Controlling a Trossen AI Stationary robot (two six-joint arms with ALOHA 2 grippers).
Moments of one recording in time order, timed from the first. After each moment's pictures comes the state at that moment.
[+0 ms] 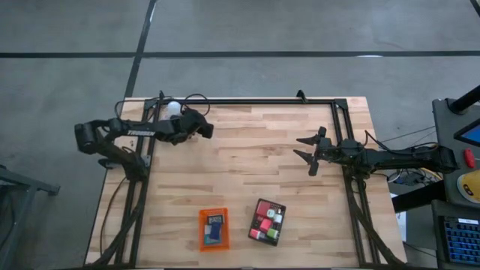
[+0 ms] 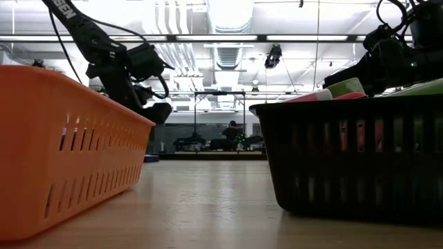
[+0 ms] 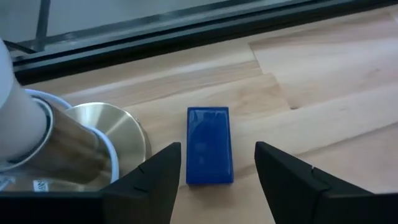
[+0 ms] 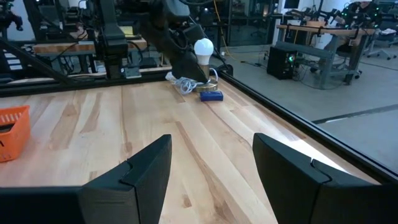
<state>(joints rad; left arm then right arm) 0.47 1.46 0.63 -0.15 -0.56 -0.65 -0.11 0.51 0.01 0.42 0.21 0.05</state>
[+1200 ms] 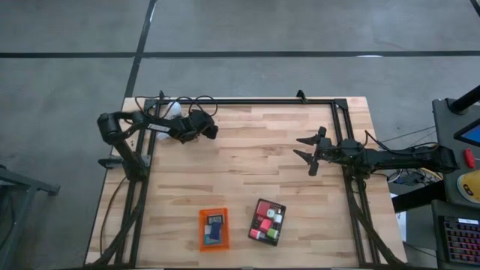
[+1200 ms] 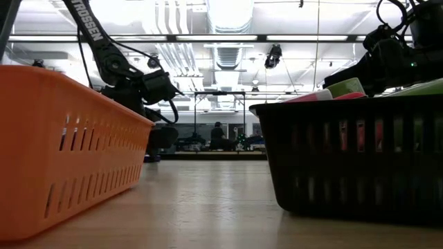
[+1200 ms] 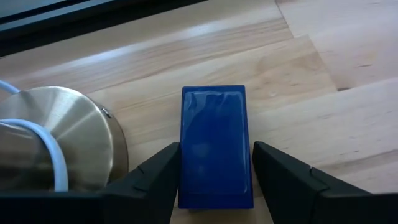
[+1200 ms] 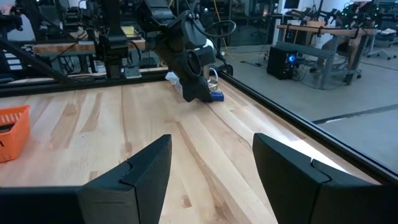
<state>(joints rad) 0.52 1.72 0.70 -0.07 -0.53 -0.63 -0.11 0.51 0.01 0.42 0.21 0.05</state>
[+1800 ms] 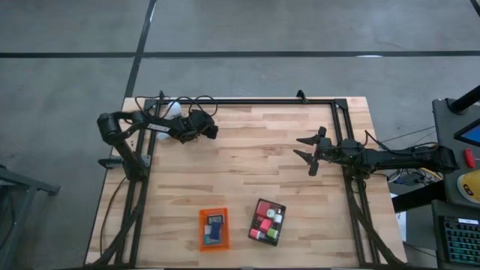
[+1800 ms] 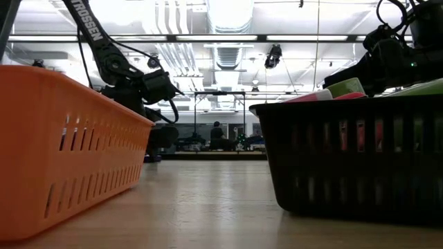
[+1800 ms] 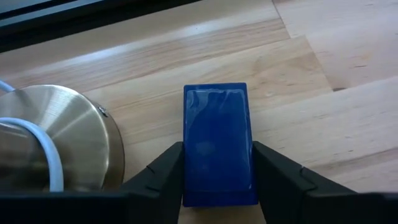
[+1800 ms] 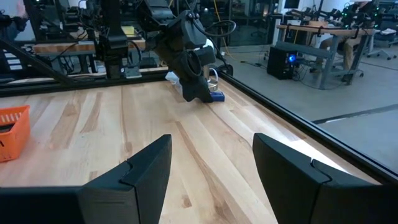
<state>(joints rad) 0.52 1.72 0.70 -0.07 -0.51 -0.64 -0.11 0.51 0.01 0.42 0.21 0.05</state>
